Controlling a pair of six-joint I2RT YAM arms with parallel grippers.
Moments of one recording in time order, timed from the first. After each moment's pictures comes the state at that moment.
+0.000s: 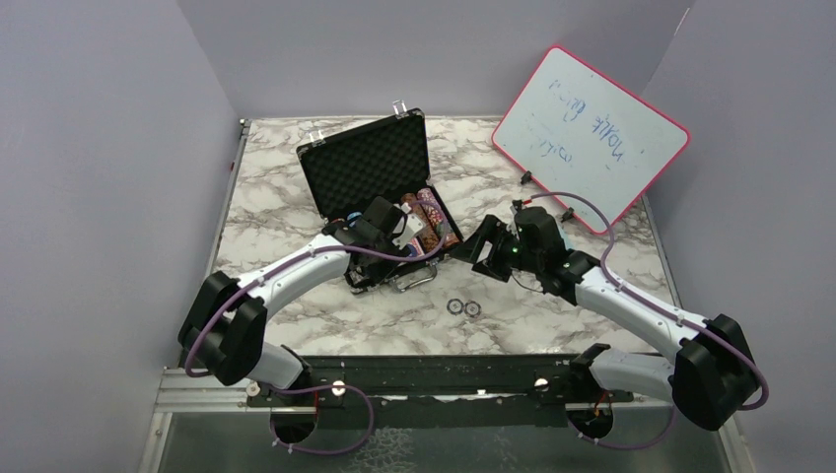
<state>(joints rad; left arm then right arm) -0.66 1.43 0.94 -0.59 -0.12 0.23 0.60 1.15 0.67 -0.12 -0.22 0.99</state>
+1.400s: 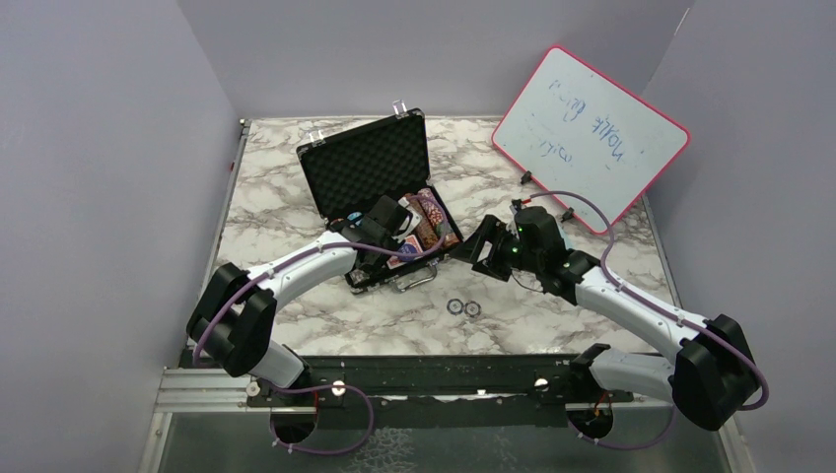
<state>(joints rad) -0.67 1.48 0.96 -0.56 -0.30 0.19 0.60 1.15 0.67 -0.12 -0.23 0.97</state>
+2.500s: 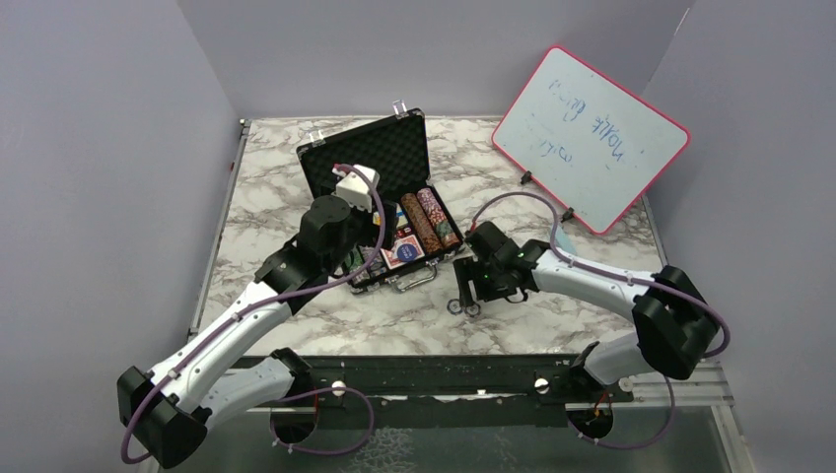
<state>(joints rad) -0.66 0.95 0.86 -0.23 -0.23 -0.13 0.78 1.44 0.83 -0.54 0.02 0.49</state>
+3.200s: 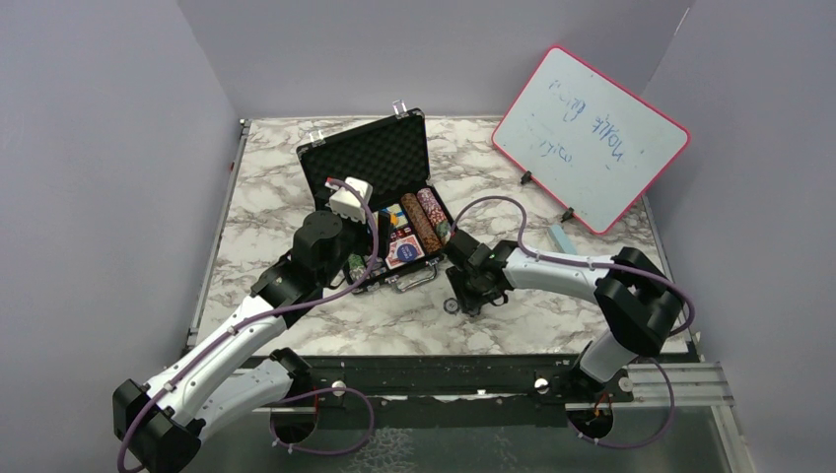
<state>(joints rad) -0.66 0.86 0.74 -0.15 -0.25 -0.10 0.88 1.62 0.92 -0.58 0.12 0.46</state>
